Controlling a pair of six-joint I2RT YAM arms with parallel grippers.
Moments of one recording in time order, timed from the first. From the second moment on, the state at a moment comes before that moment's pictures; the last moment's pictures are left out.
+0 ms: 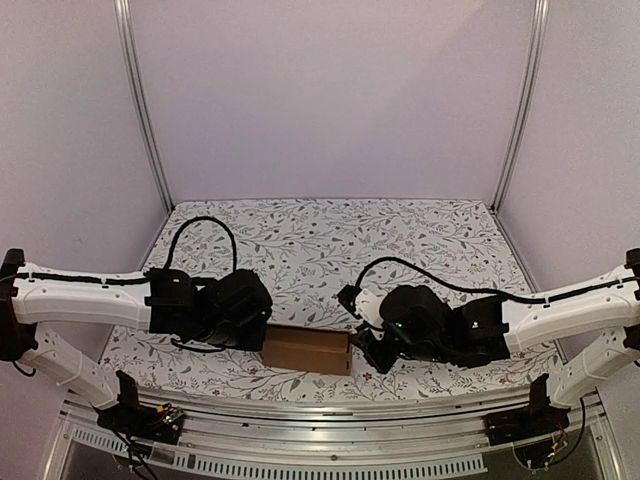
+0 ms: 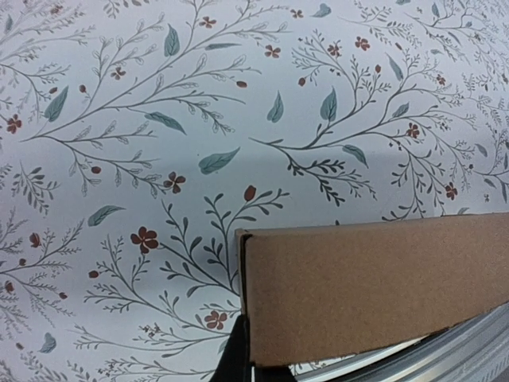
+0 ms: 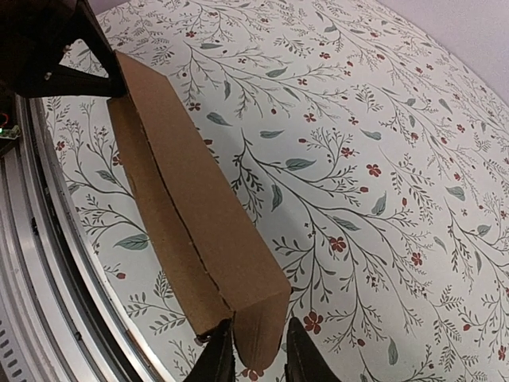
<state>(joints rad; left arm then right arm) -1.14 1.35 0.88 -0.67 -0.37 -0.93 1.28 1.42 0.83 -0.12 0.33 0.22</state>
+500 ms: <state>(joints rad) -1.15 1.35 0.88 -0.67 -0.38 -0.94 1.32 1.42 0.84 -0.18 0.39 0.24</state>
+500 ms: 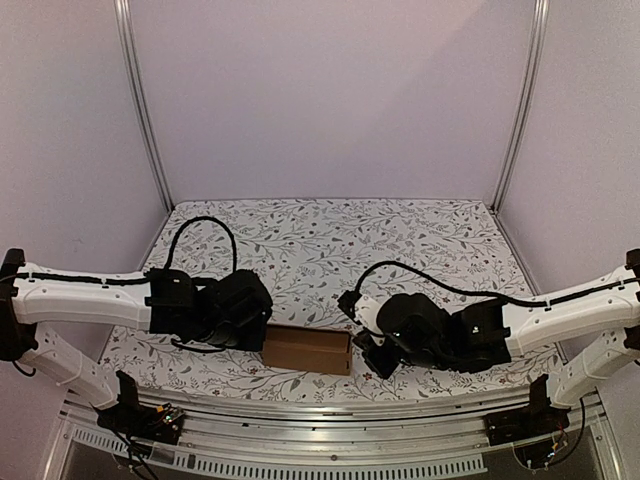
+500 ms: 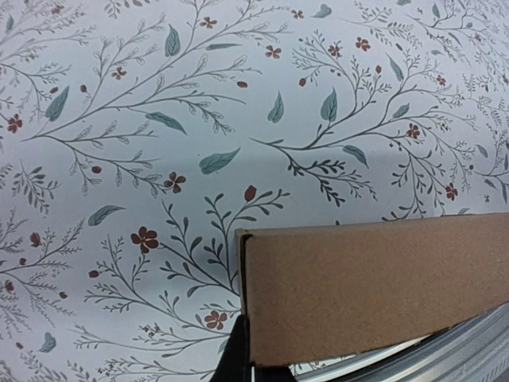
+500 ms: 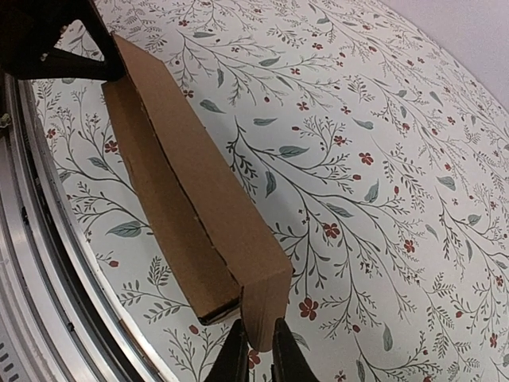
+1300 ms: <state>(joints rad) -1.16 1.35 0.88 -0.68 -0.39 -0.95 1.33 1.46 0.90 -0.22 0.45 0.29</state>
